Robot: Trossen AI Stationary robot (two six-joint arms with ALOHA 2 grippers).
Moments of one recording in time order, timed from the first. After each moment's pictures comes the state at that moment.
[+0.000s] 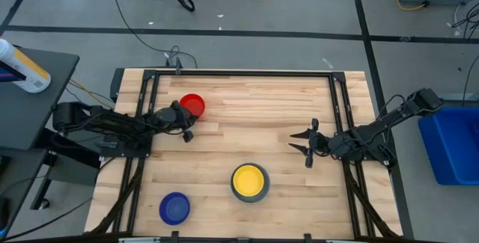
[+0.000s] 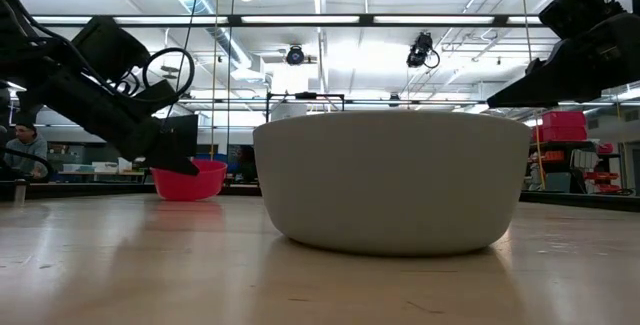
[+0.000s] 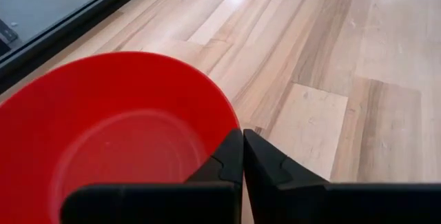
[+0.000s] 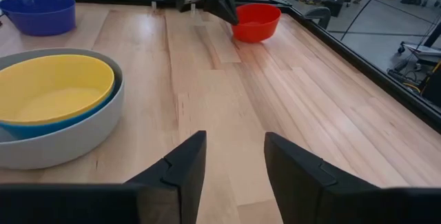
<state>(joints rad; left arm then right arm) 0.28 1.16 0.03 0.62 -0.24 -0.01 0.45 0.77 0.15 0.22 0.65 0.14</state>
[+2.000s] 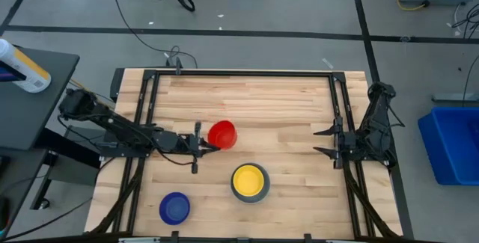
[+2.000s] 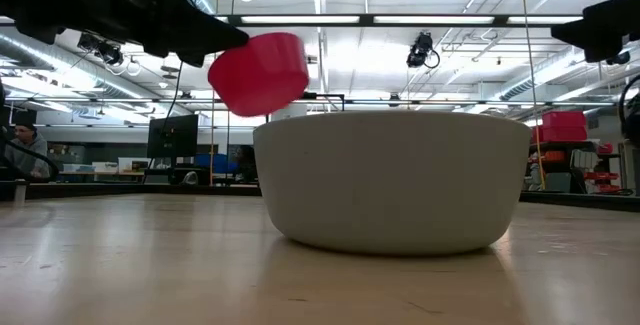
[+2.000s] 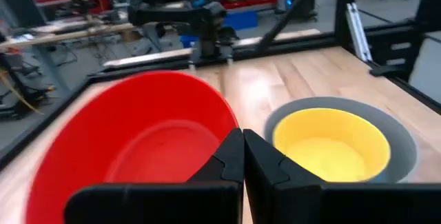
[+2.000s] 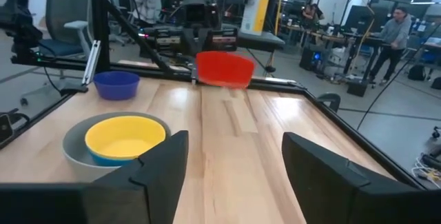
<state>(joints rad) -0.32 1.23 0.35 0.72 -0.34 0.08 1.06 0.05 0.15 -0.20 1.12 -0.04</state>
